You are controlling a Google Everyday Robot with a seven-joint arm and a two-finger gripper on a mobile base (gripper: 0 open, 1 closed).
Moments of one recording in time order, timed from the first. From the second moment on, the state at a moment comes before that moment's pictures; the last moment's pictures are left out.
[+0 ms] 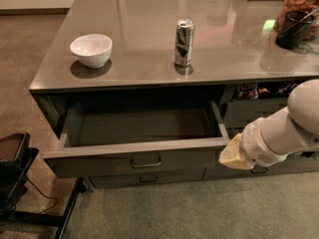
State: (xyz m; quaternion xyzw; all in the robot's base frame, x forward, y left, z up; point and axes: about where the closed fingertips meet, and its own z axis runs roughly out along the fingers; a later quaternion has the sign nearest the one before) arm 0.429 -0.186 0.744 -0.57 0.79 0.09 0.21
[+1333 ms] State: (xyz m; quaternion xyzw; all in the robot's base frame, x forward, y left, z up) arm 0.462 -0.156 0.640 -0.59 0.73 0.14 0.32
